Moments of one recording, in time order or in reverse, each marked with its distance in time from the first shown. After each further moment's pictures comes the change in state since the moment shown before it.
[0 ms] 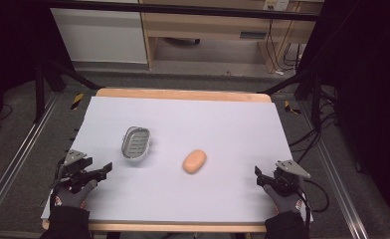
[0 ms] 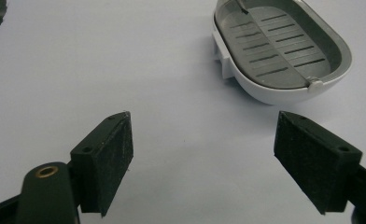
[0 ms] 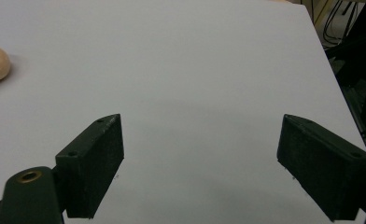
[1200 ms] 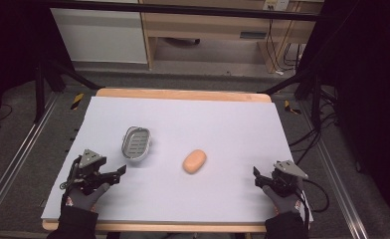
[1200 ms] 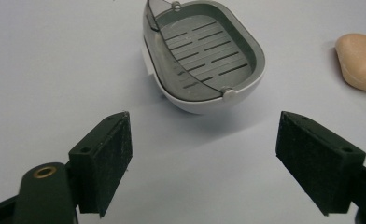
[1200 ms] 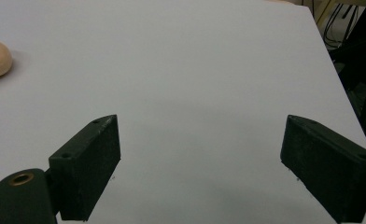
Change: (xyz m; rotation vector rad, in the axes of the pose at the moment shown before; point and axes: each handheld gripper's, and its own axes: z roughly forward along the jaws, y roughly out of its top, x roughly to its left) left arm -0.042 0.010 -0.001 -0.005 -0.073 0.095; right arm 0.004 -0.001 0.001 -0.007 -0.006 -0.023
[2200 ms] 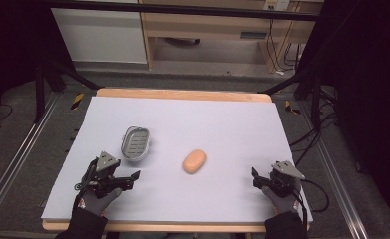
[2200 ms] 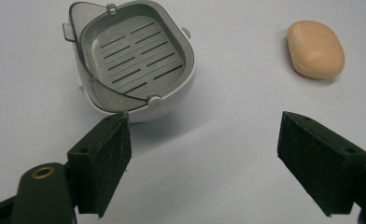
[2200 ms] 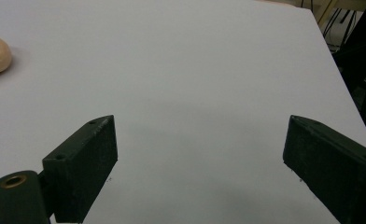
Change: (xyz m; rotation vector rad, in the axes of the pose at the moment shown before) left arm -0.039 0.007 0.007 0.026 -0.070 0.088; right arm 0.004 -0.003 0.004 -0.002 -0.002 -0.011
